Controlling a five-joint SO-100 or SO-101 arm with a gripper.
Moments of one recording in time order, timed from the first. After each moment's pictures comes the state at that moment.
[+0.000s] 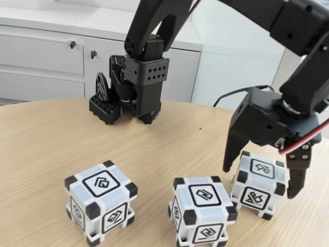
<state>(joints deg) -17.0 55.5 68.7 89.3 -29.4</state>
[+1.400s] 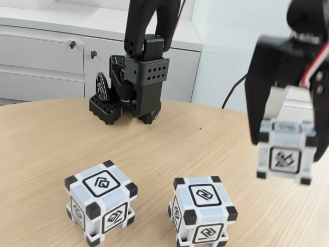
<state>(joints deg) -16.9 74.6 68.7 89.4 -23.9</state>
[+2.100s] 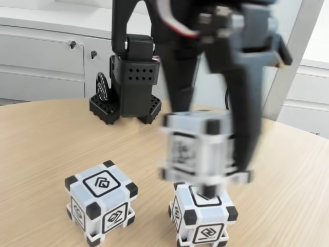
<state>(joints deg) 11.4 82.9 68.8 90.4 -23.9</state>
